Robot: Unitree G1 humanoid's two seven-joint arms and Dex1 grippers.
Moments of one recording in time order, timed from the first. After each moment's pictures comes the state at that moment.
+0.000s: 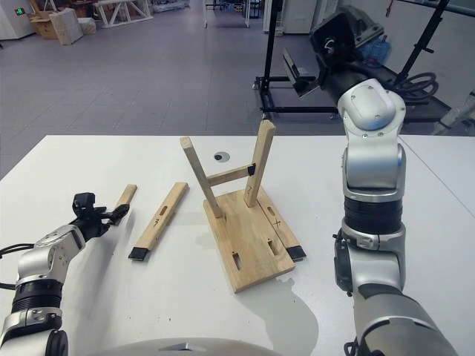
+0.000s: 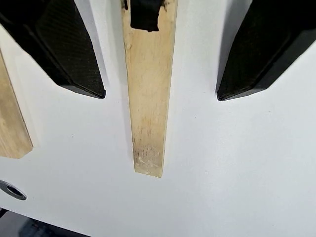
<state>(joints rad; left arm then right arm) -0.21 0.43 0.27 0.30 -0.27 0.56 -0.39 -0.83 -0.49 -0.09 -0.20 -0.19 0.55 0.41</state>
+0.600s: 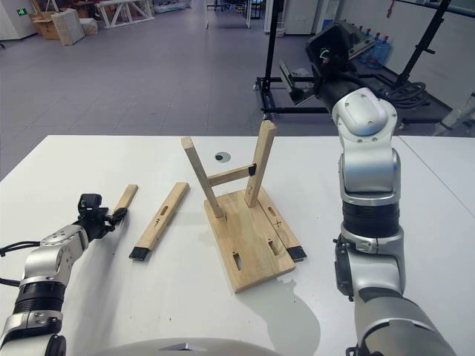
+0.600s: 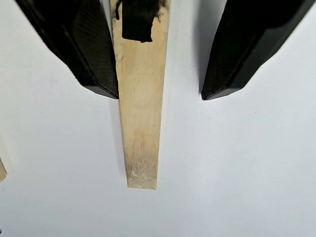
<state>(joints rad) -0.19 0.43 0.21 0.26 -0.22 0.56 -0.32 -0.80 -0.49 -0.07 -0.20 -0.15 0.58 0.38</state>
